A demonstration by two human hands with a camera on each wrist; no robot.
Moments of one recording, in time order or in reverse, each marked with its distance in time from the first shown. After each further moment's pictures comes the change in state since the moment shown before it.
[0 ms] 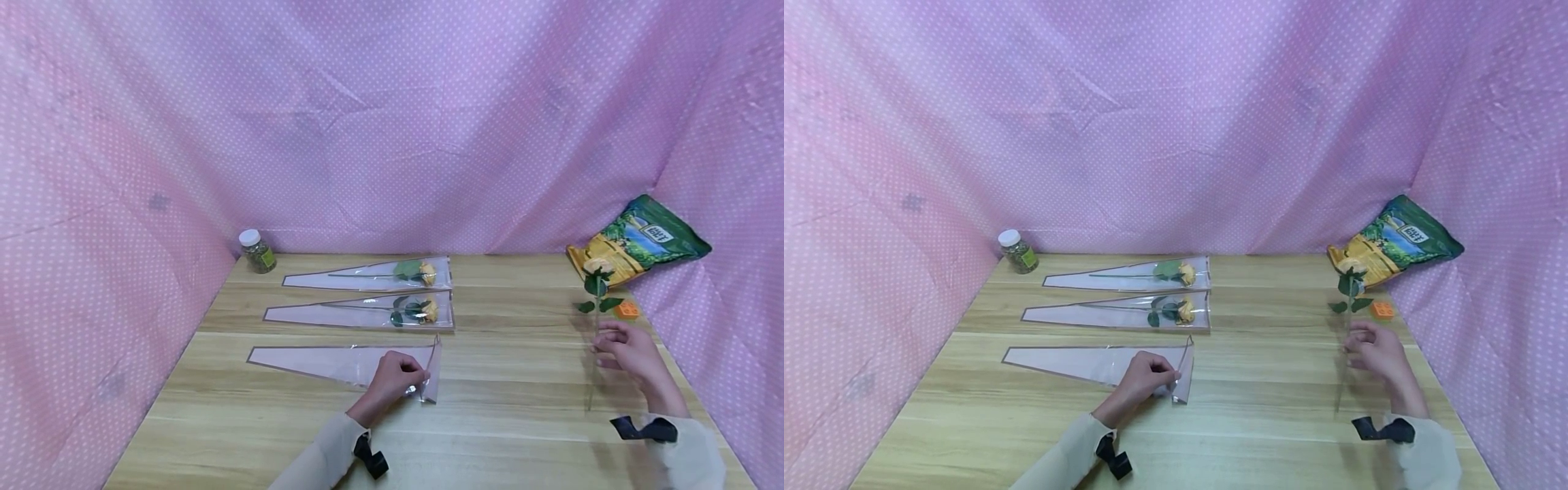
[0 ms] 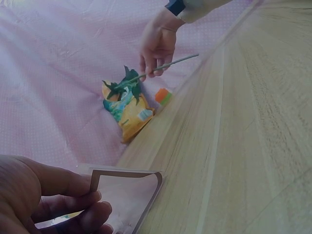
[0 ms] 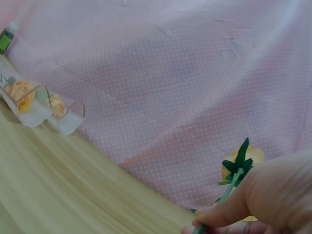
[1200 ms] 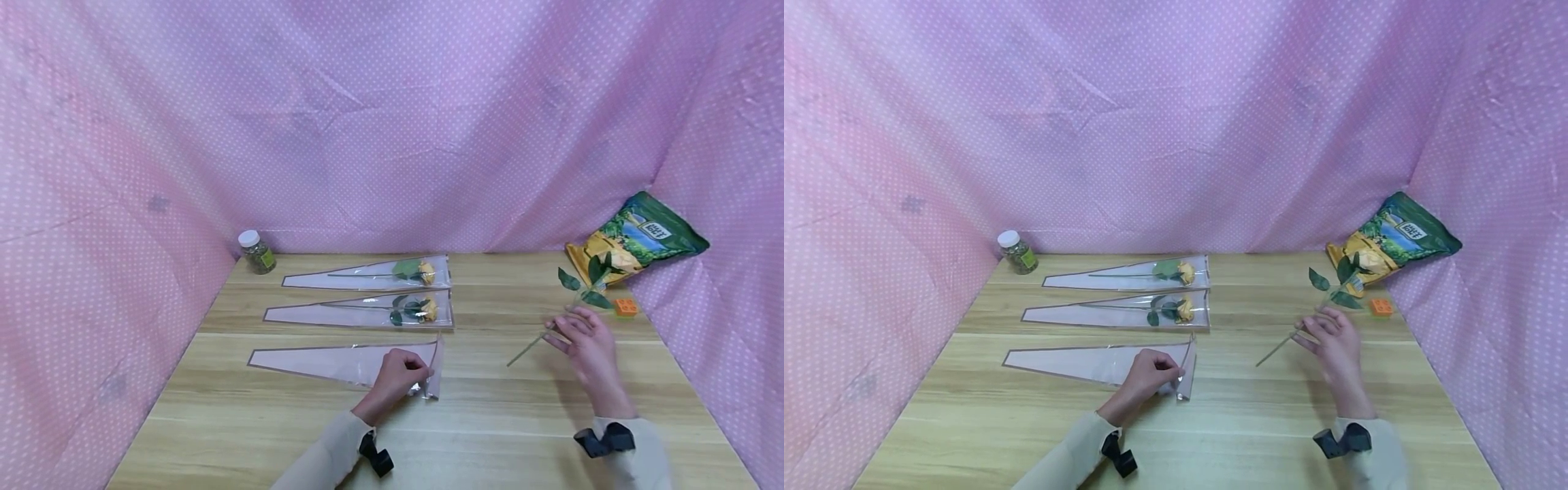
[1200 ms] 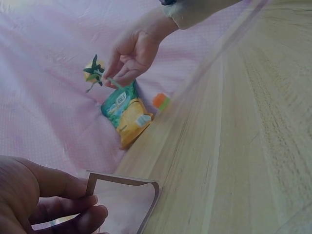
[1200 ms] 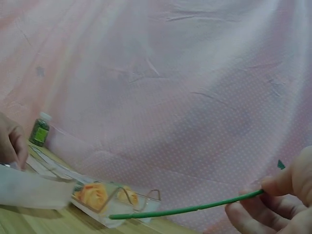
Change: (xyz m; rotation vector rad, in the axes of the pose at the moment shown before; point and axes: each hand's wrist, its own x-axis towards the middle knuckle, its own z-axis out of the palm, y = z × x) left_hand 0.003 0.008 0.007 0.019 0.023 -0.039; right_hand -0.011 -0.037 0.079 1.069 0.011 -0.275
